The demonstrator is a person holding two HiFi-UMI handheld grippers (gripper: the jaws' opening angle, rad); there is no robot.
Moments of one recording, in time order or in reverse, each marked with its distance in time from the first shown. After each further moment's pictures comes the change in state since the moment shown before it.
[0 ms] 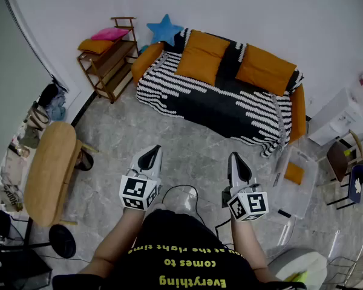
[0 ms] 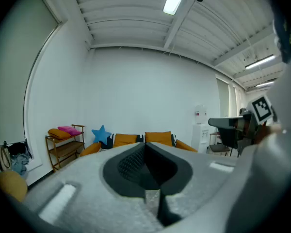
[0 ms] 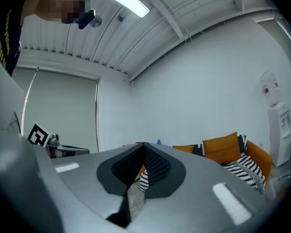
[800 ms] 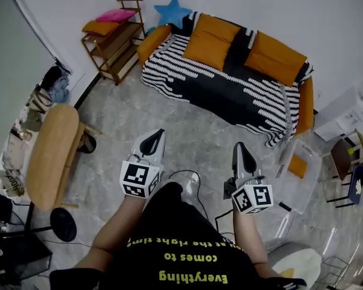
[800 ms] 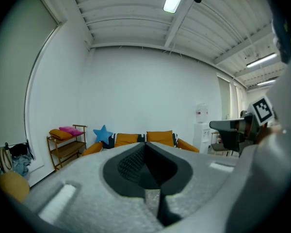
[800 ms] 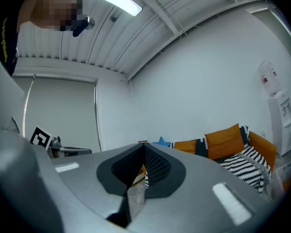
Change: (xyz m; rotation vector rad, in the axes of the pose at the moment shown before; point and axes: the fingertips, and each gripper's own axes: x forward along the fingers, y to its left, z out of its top) left arm 0.007 0.008 0.004 0.008 0.004 0.012; right arm 0.009 -0.001 -0.009 0.070 0.009 0.017
